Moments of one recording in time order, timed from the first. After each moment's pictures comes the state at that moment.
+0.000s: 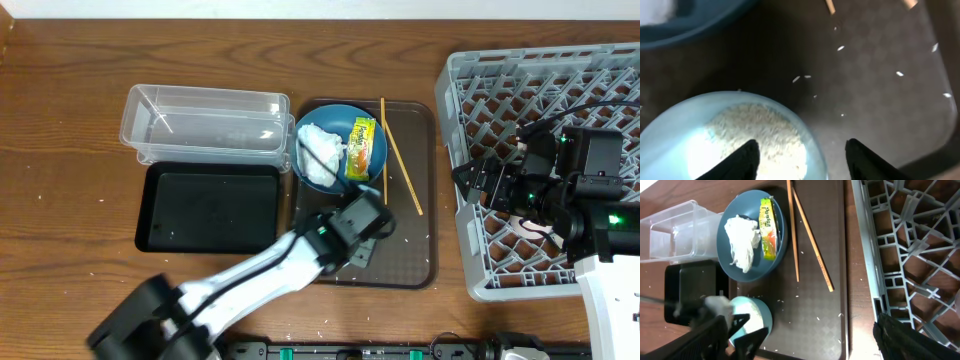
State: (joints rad) left arm -0.93 1.57 0.91 -0.51 -0.09 -0.51; right arm -0.05 1.11 1.10 -0.99 -0.42 0.29
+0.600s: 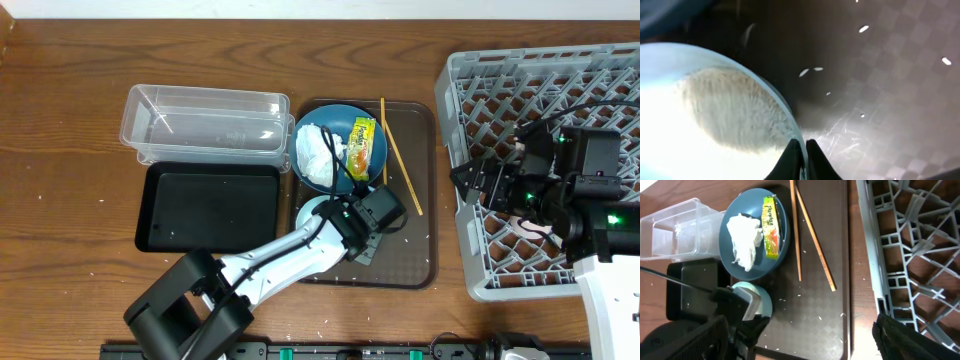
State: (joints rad) left arm -0.93 1.72 1.03 -0.65 -0.09 -0.48; right arm -0.04 1.11 1.10 -0.99 -0.43 0.29
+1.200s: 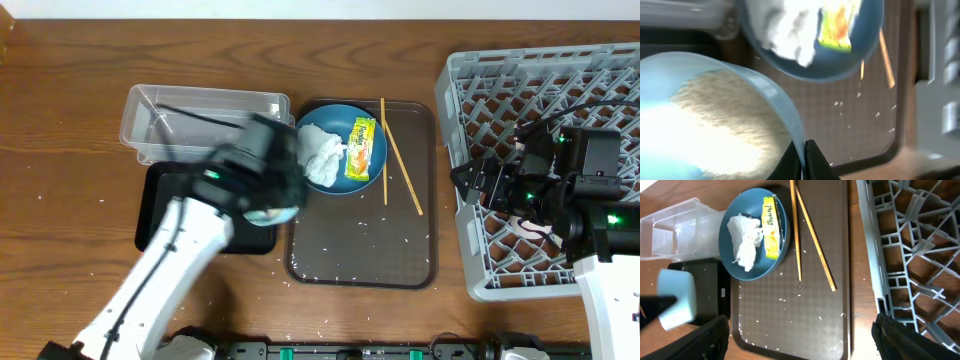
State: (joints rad) left arm -0.36 1.35 1.12 -0.89 0.26 -0.45; right arm -0.04 1.11 1.10 -0.99 -0.43 0.29
